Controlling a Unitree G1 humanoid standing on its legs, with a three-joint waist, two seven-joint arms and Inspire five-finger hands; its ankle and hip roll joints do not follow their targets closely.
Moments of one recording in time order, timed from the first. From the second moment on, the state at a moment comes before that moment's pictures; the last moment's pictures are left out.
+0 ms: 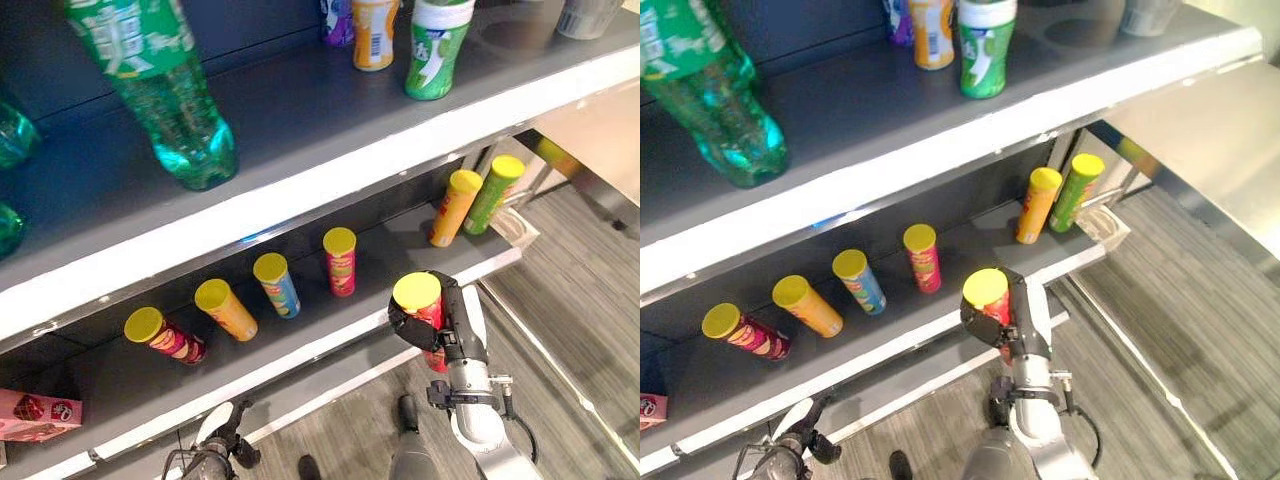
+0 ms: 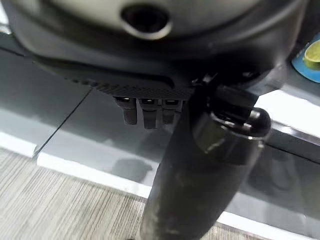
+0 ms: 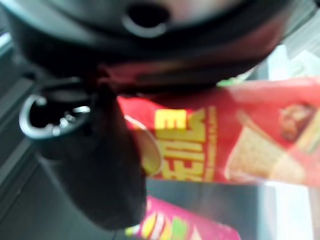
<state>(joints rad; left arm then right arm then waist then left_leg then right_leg) 0.01 0.29 -0.35 1.07 0.33 -0.12 0.28 0.16 -0.38 0.25 -0.07 -0.19 -0.18 -0.47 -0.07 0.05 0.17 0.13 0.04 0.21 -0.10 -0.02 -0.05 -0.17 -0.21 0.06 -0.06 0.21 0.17</state>
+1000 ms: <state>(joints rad) 0.15 0.18 -0.31 1.09 0.31 -0.15 0.30 0.00 -0.41 0.32 0.10 -0.20 -0.20 -0.58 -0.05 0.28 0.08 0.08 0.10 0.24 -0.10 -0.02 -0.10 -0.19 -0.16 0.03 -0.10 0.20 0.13</state>
